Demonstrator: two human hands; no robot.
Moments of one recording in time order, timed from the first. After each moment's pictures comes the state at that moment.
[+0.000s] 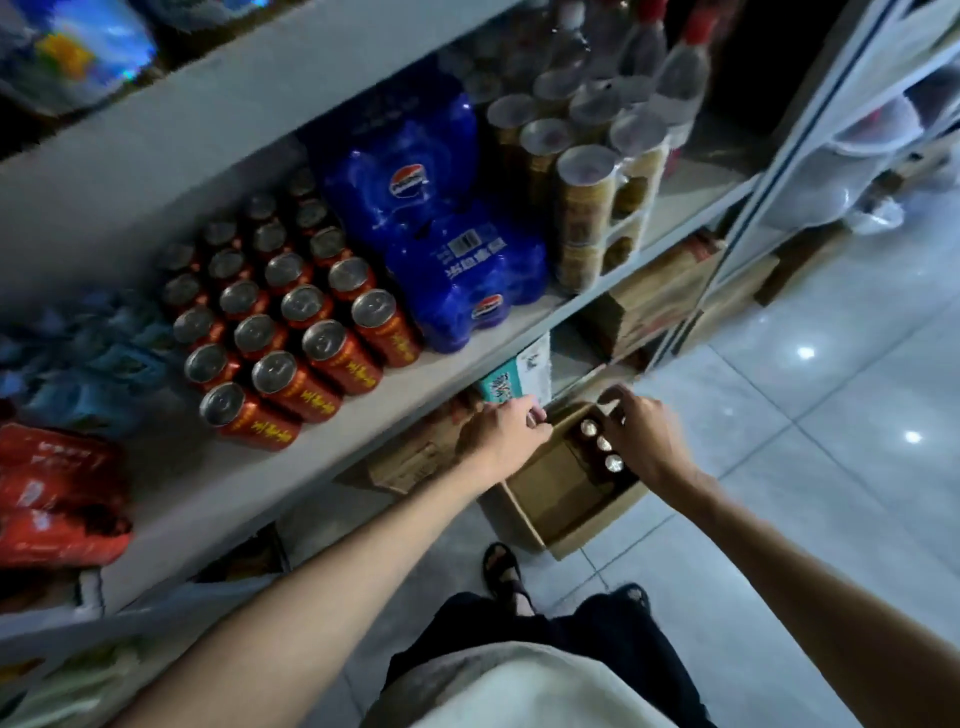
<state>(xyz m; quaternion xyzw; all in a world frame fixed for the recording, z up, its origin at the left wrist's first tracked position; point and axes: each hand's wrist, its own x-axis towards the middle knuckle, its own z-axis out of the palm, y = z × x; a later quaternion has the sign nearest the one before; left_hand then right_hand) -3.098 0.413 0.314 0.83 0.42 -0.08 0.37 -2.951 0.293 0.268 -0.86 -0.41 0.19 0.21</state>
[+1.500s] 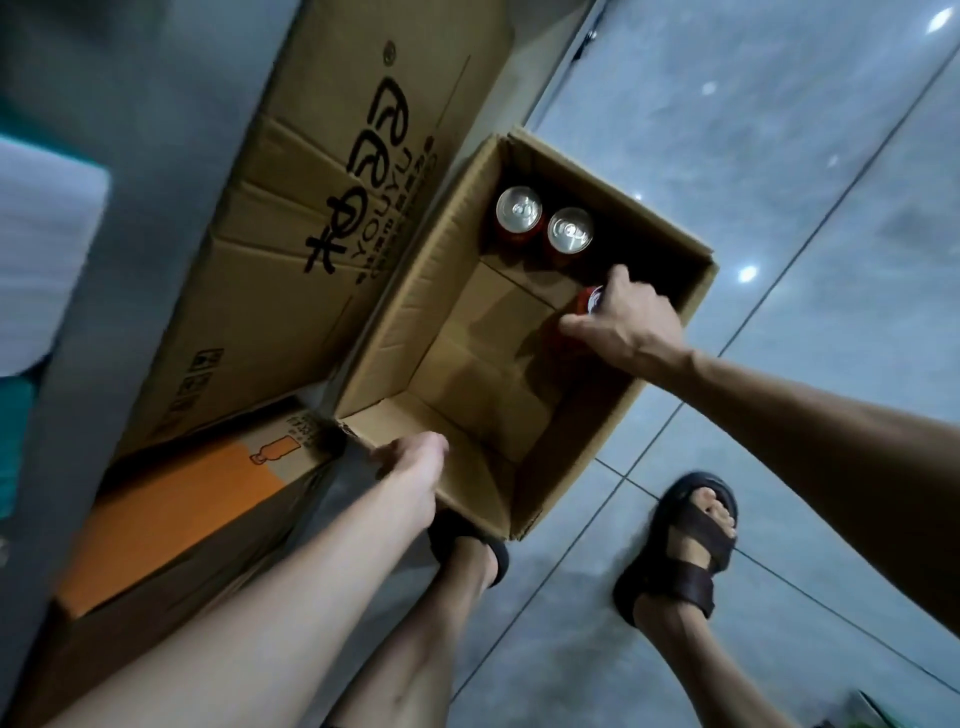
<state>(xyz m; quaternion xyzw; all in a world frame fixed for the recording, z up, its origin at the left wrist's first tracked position) -3.059 0.407 -0.402 0.39 0.80 -0.24 0.40 -2.861 0.283 -0.428 -0.90 -0.06 0.42 0.12</state>
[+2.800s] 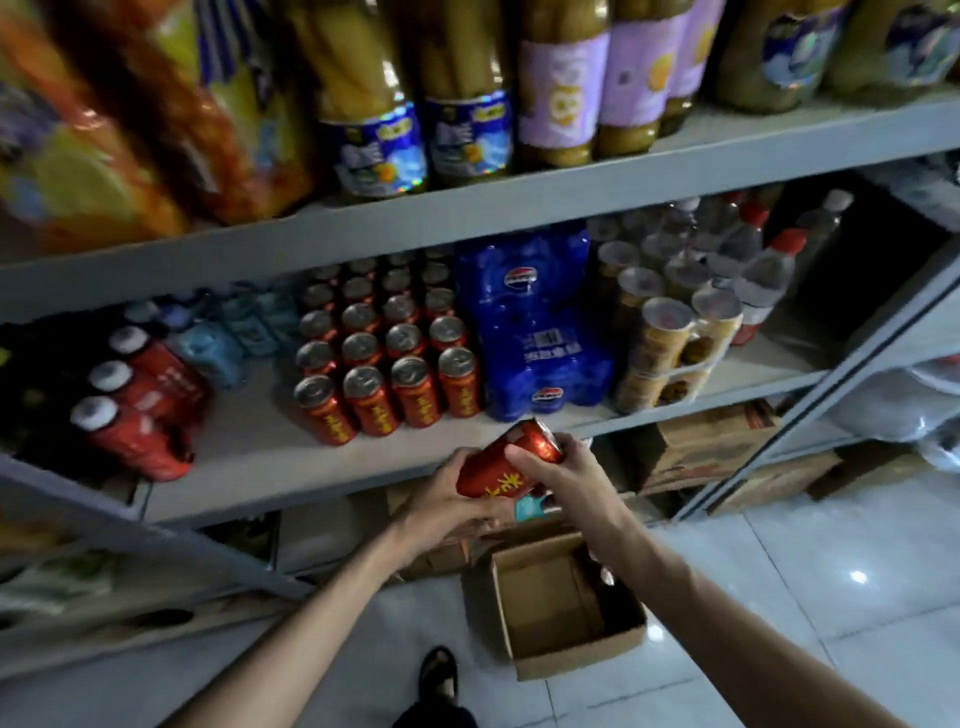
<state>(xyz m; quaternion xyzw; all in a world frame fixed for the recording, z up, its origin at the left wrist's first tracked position) -3.170 0.399 0.366 0.58 0.48 0.14 0.64 -2.994 0.337 0.386 -0.62 -0.31 0.55 0.46</state>
